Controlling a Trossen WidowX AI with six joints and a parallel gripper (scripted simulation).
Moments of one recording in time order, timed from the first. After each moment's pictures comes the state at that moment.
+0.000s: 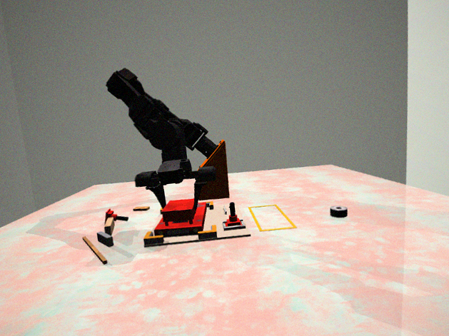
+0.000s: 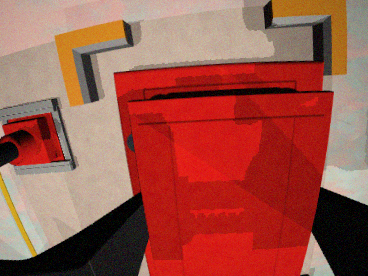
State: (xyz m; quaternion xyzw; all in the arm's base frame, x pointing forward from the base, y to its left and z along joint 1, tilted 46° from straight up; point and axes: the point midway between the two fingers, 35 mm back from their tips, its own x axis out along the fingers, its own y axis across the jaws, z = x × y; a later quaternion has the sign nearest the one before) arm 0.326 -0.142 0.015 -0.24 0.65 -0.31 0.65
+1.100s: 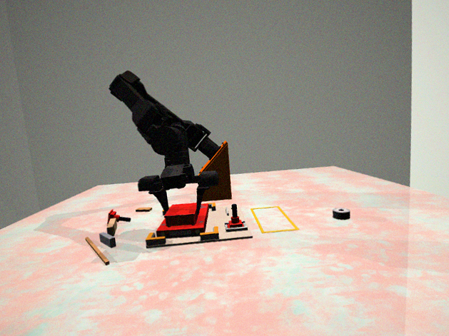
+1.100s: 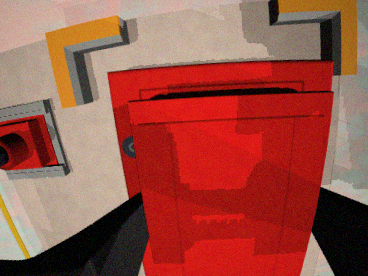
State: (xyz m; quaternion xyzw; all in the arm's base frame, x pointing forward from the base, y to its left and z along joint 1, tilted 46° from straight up) arm 0.325 -0.147 0.009 -0.24 0.65 -0.31 0.65
